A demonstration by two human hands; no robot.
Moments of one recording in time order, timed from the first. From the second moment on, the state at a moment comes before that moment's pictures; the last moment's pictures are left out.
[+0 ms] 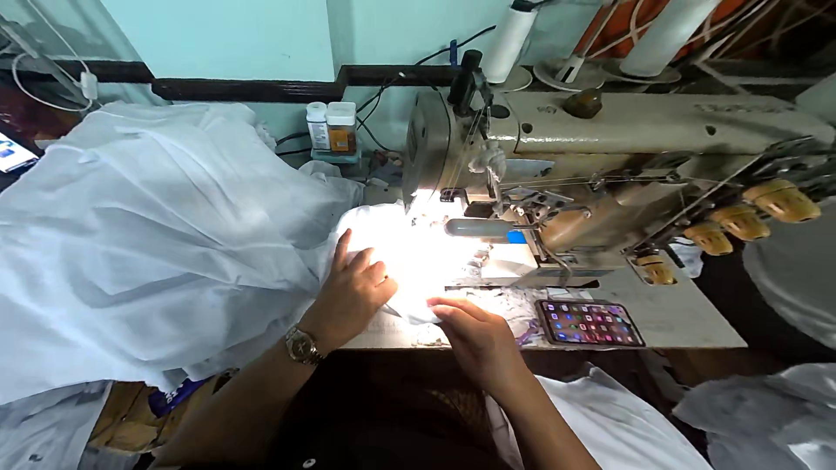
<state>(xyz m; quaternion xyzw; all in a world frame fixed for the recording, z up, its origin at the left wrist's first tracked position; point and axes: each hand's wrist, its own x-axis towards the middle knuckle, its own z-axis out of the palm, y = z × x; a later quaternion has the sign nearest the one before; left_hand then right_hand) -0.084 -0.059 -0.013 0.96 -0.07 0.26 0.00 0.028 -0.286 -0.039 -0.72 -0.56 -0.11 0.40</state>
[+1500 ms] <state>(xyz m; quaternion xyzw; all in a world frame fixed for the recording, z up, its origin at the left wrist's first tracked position) -0.015 -0.041 -0.022 0.93 0.15 0.31 0.15 0.025 -0.242 -0.144 -0.72 -0.45 -0.15 0.50</state>
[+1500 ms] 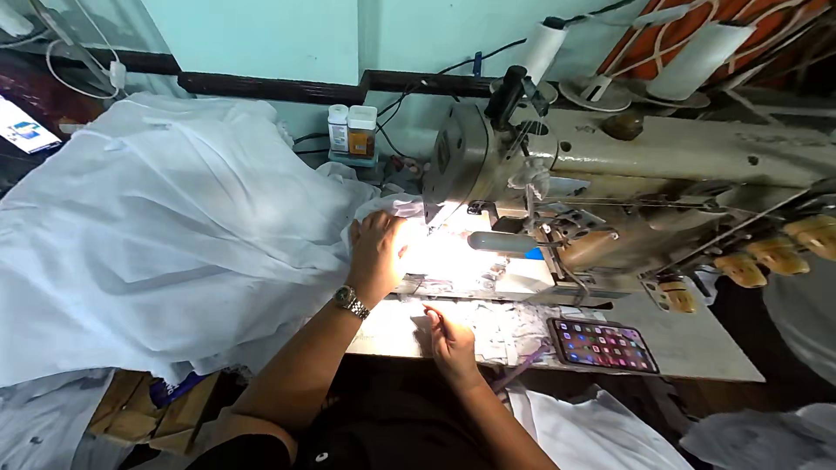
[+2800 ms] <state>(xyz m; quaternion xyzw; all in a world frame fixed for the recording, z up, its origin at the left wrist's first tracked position) 0.004 -0.038 -0.006 0.96 0.06 0.24 0.10 0.020 -0.242 -0.145 -0.78 -0.45 -0.19 0.40</state>
